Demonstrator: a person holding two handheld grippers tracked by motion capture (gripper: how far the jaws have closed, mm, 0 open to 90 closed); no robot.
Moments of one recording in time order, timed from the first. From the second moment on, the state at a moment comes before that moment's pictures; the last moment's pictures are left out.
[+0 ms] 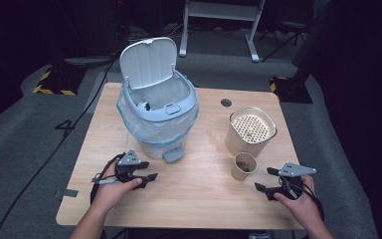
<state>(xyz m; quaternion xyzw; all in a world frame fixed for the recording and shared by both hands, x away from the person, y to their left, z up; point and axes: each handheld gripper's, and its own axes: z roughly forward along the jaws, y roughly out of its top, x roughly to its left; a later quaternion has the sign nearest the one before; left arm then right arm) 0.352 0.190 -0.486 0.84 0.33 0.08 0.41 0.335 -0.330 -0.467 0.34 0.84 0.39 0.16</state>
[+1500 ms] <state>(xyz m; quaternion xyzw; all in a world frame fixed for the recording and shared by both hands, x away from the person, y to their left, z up) 0.351 0.179 -0.503 0.87 0.32 0.12 0.36 0.366 -0.284 -0.487 0.31 0.80 0.50 0.13</state>
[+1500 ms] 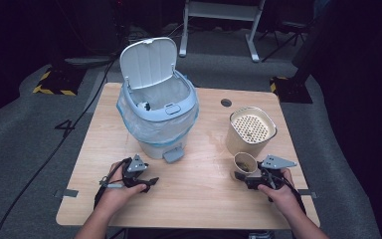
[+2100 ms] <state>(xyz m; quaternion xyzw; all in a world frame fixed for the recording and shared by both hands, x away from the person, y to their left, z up) 0.352 0.179 -0.503 0.87 0.32 0.12 0.36 0.362 -0.291 -0.427 0.27 0.82 0.49 0.15</state>
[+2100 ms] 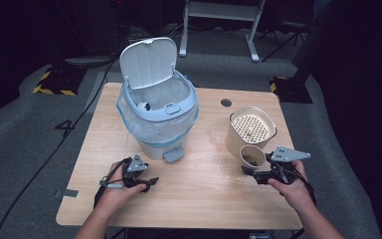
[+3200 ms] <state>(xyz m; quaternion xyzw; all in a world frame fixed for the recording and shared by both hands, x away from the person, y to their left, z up) 0.355 0.181 -0.503 0.86 0.32 0.12 0.36 0.385 -0.299 -0.345 0.27 0.81 0.49 0.16</state>
